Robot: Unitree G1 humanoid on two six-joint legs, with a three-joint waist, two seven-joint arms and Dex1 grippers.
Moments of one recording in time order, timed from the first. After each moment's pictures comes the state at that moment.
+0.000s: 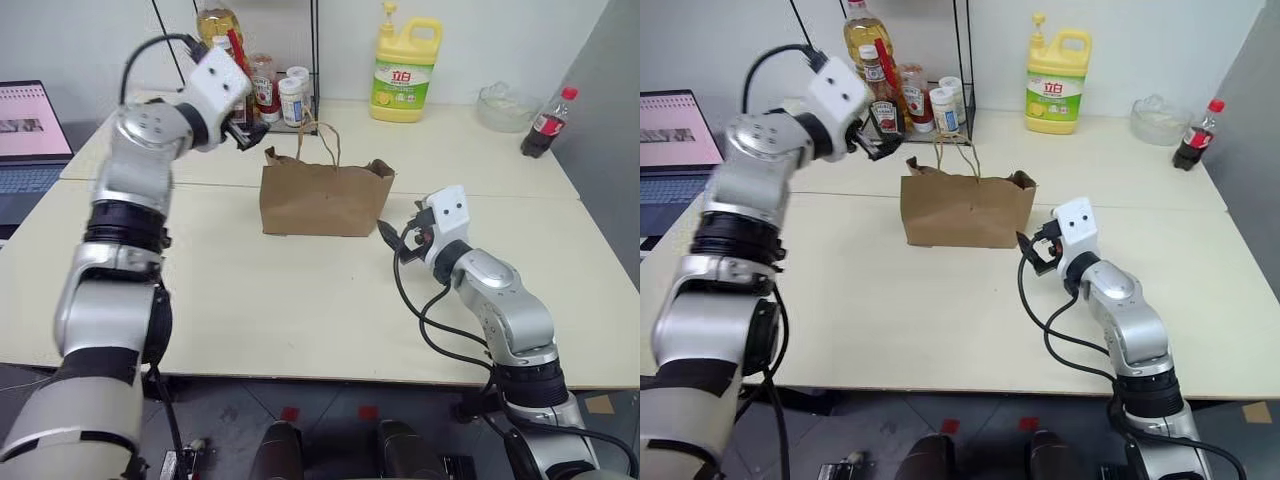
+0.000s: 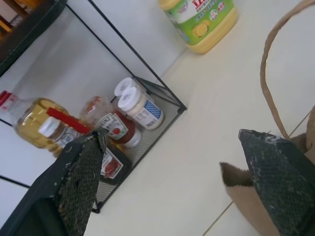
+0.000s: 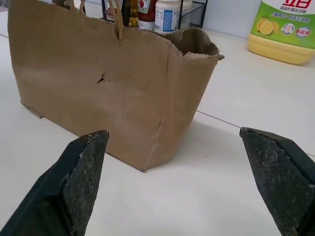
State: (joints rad) left arm -1.24 0.56 -0.16 0.93 0.18 -0.03 -0.59; right arm -0.46 -0.26 0.06 -0.25 0.18 0.64 0.28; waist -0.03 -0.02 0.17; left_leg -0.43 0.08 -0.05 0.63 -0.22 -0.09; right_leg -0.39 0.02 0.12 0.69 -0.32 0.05
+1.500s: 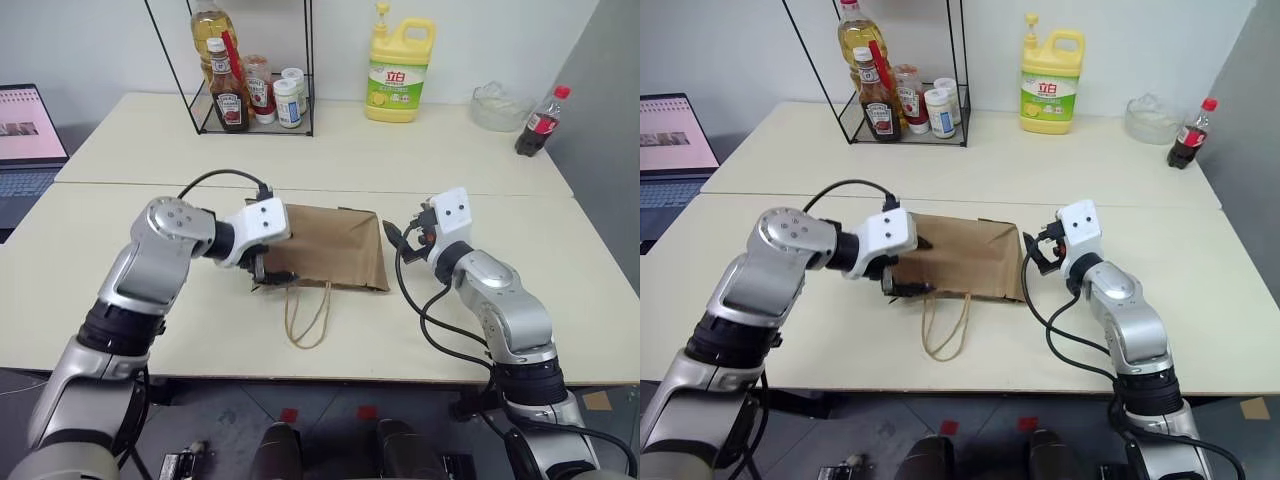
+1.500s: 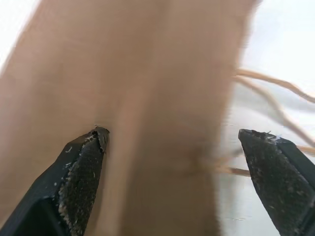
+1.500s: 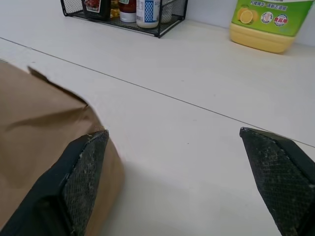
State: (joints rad) left arm -0.64 0.78 -0.21 -0.14 0.05 0.58 -1.30; right arm -0.46 -0.27 0.05 -0.21 0.17 0.62 0.27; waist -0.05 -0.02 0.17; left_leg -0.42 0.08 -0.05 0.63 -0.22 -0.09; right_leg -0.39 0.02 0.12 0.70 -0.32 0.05
